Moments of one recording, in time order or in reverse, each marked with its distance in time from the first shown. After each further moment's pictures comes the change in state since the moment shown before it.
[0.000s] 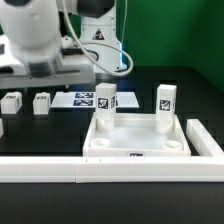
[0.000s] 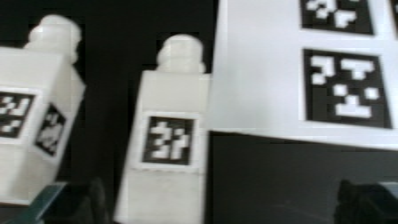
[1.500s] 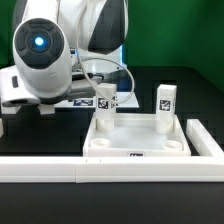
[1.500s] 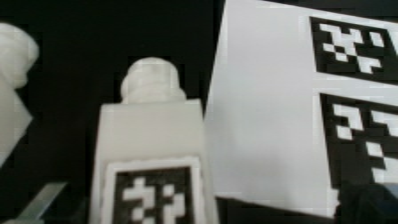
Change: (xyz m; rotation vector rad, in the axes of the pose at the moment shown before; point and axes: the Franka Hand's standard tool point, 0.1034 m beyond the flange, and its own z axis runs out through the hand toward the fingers) arm -0.004 -0.003 0.051 -0.003 -0.175 -0.054
